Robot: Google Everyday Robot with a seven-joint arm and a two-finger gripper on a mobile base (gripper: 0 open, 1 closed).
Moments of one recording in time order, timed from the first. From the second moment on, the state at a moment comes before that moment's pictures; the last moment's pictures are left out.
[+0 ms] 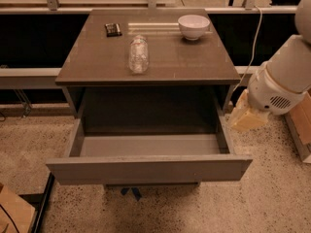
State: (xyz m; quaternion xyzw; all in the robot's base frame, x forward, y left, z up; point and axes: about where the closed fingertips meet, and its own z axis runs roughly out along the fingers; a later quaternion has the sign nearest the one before) arm 0.453 -0.203 0.861 -0.61 0.78 0.06 0.14
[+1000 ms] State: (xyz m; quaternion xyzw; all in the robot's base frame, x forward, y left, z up) arm 0.432 -0.191 0.707 -0.58 0.80 0.16 0.06
